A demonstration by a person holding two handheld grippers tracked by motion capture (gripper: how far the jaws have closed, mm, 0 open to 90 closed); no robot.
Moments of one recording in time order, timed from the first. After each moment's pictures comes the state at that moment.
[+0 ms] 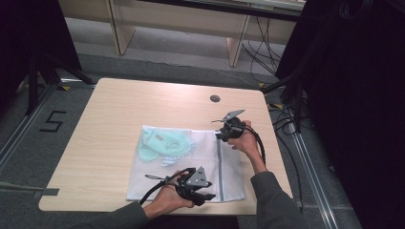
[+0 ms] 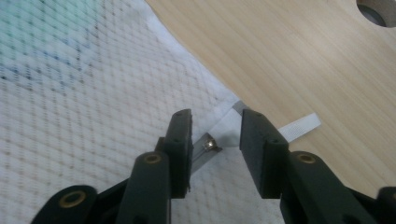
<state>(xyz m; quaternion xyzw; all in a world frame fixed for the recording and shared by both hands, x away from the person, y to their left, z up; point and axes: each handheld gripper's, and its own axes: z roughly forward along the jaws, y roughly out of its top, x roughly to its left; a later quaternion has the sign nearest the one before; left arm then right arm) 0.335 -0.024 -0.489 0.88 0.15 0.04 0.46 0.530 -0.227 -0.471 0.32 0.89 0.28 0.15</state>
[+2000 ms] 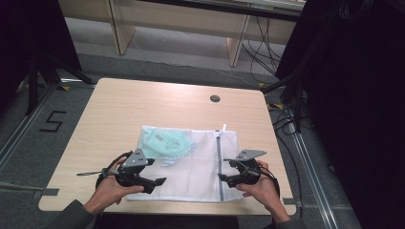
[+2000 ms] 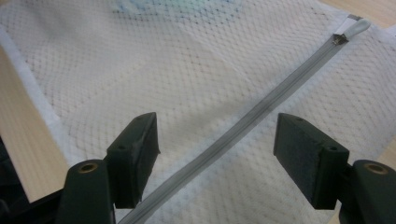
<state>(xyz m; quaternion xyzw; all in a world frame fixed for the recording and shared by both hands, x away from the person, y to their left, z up) 0.342 0.124 -0.464 0.83 0.30 0.10 0.47 0.371 -0.250 -0.462 0.34 0.86 0.36 0.11</state>
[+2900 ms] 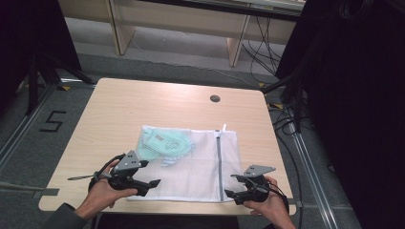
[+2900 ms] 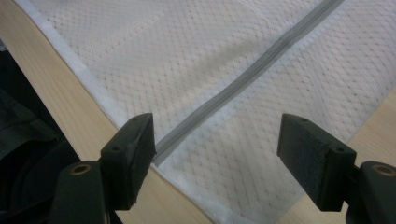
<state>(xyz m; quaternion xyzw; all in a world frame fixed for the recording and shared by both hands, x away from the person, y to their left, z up) 0.332 0.140 -0.462 0.83 0.30 0.11 0.46 0.328 -0.271 -0.471 0.36 0.86 0.35 0.09</state>
